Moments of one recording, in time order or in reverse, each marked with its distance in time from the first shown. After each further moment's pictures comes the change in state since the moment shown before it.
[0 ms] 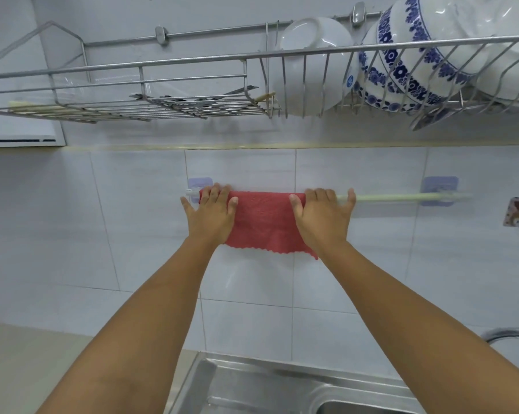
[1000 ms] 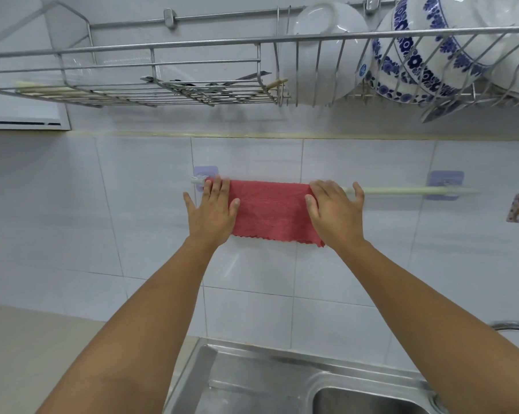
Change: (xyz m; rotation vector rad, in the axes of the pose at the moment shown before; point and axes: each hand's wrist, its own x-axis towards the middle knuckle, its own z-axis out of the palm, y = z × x) left_hand -0.018 -0.014 0.012 0.023 0.001 0.029; right_hand -0.010 0.026 0.005 0.092 0.035 -0.167
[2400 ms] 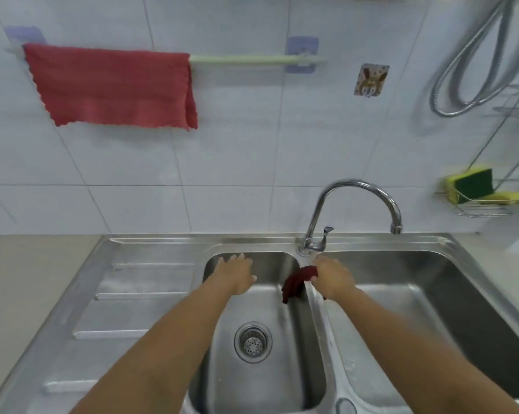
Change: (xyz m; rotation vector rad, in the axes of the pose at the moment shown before) left_hand -0.306 0.237 0.156 0.017 -1.049 0.332; right_hand -0.371 0.235 -0.011 0.005 -0.989 0.414
